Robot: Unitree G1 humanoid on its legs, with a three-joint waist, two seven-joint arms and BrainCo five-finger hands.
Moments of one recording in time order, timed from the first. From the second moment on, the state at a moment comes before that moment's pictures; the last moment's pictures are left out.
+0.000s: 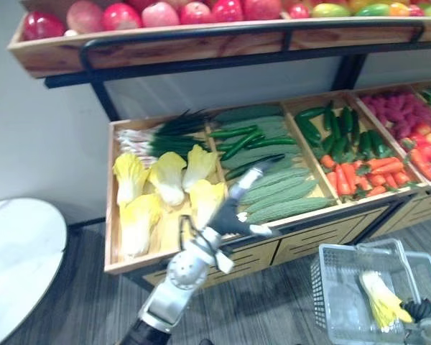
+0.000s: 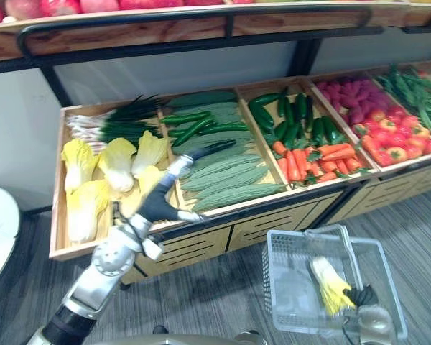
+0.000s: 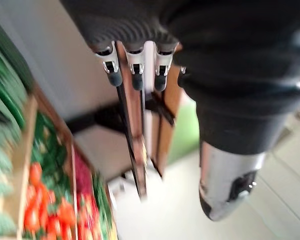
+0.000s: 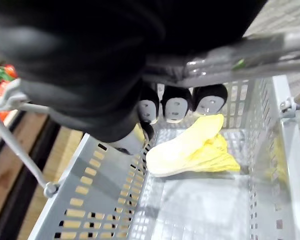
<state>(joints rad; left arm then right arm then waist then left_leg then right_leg) 0.03 0.23 -0.22 -0.27 0.08 -0.27 0.01 0.01 -0.41 -0.61 1.07 -0.33 -0.08 0.05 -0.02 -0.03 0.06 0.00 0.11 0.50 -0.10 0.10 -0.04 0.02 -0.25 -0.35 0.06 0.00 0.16</state>
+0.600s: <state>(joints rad) 0.17 0.08 0.53 0.46 0.18 -0.10 0.28 0.12 -0.17 -0.82 1.10 -0.18 -0.05 -0.06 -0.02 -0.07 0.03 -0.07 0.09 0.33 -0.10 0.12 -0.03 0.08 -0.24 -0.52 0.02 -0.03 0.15</state>
